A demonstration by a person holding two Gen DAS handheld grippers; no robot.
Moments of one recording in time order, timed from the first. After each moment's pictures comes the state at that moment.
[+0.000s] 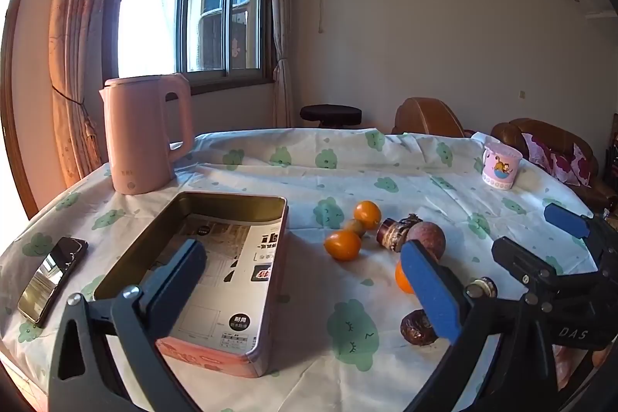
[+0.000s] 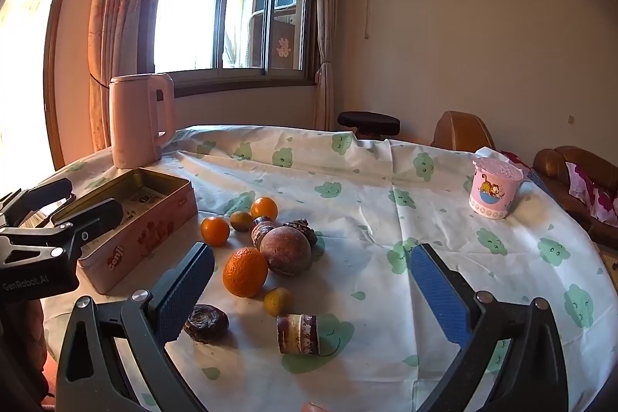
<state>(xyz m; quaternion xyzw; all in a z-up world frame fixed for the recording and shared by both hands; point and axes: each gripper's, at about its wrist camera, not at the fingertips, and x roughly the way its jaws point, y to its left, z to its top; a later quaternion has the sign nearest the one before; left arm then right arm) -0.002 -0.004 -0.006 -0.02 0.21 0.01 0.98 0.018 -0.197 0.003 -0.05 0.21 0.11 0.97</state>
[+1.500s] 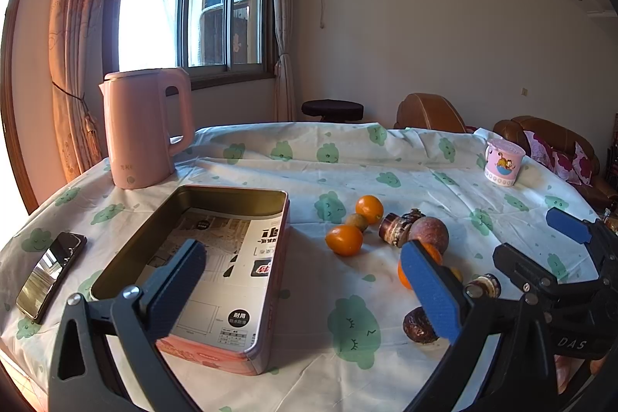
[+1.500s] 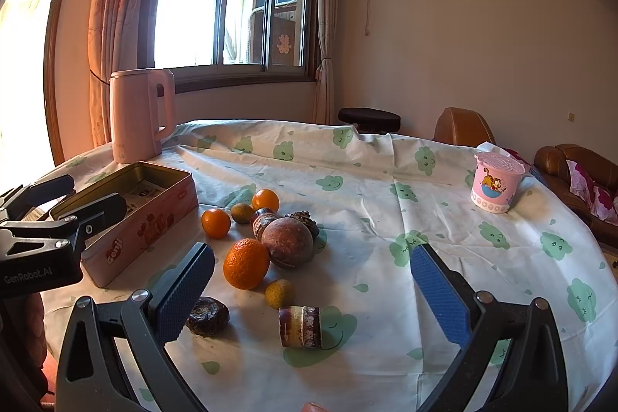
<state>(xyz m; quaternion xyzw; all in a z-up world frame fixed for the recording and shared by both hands) 0.000 -0.004 -0.014 -0.02 0.21 0.00 0.98 0.018 -0.197 -0.004 -0.05 0.22 0.11 0.97</state>
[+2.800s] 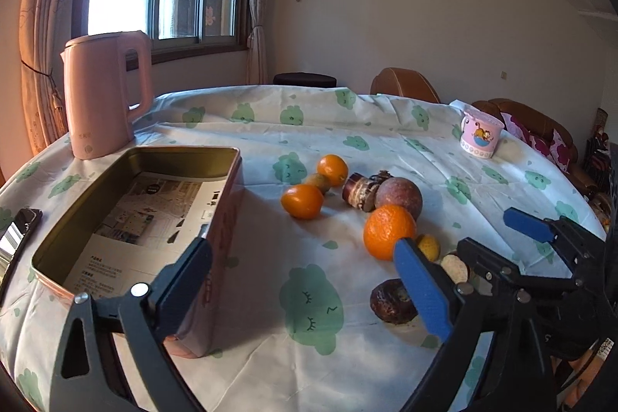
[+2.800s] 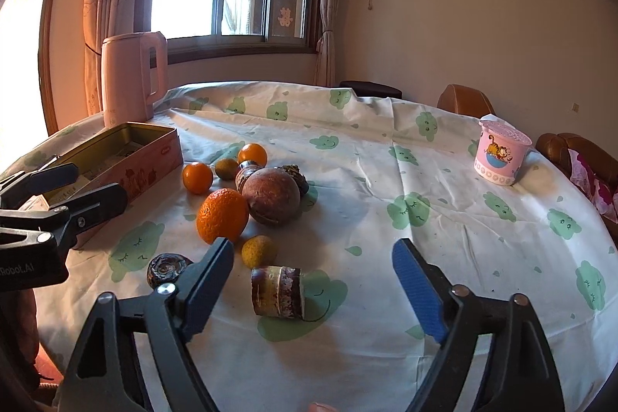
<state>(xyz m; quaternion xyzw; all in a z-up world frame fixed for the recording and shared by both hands) 0.011 -0.025 -0.049 -0.02 0.27 -0.06 0.96 0.031 -0.206 -0.036 -0.06 0.28 0.11 0.95</state>
